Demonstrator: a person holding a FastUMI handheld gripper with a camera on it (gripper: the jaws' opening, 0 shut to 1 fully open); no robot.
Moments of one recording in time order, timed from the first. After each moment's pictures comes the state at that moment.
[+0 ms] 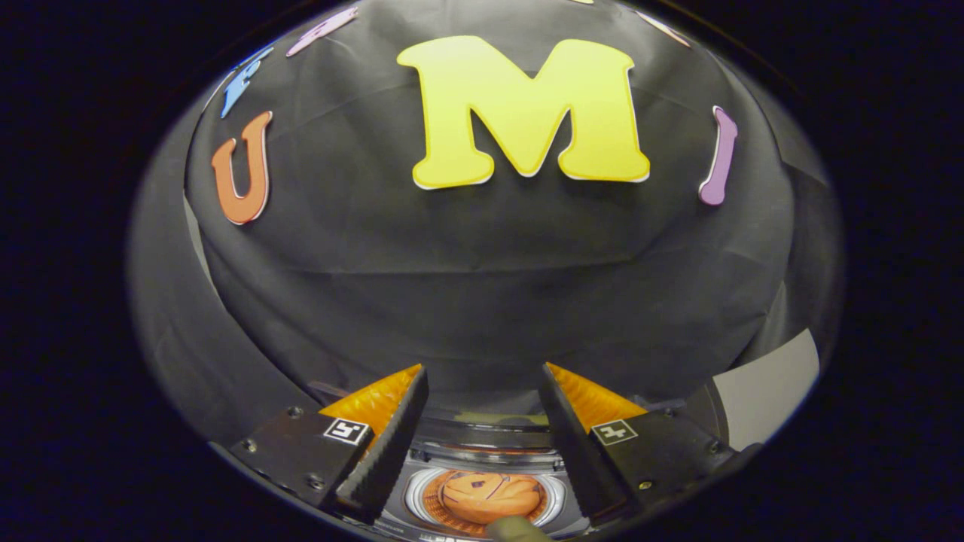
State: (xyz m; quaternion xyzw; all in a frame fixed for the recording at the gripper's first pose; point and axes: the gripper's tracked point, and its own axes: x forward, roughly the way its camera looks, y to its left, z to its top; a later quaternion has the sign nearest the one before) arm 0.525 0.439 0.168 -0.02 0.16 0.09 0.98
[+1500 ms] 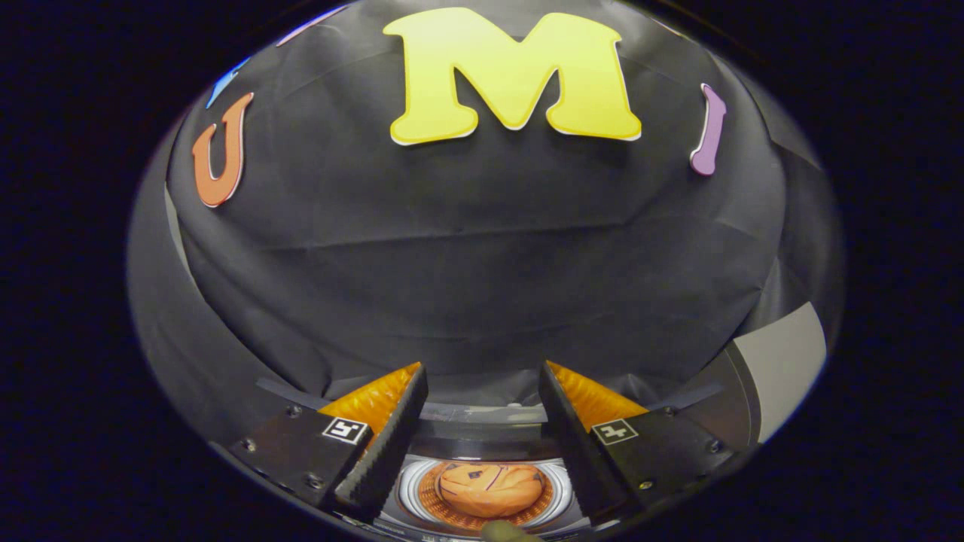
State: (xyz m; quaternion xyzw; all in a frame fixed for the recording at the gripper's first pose) arm 0.543 0.437 0.125 -0.01 0.19 0.05 0.98
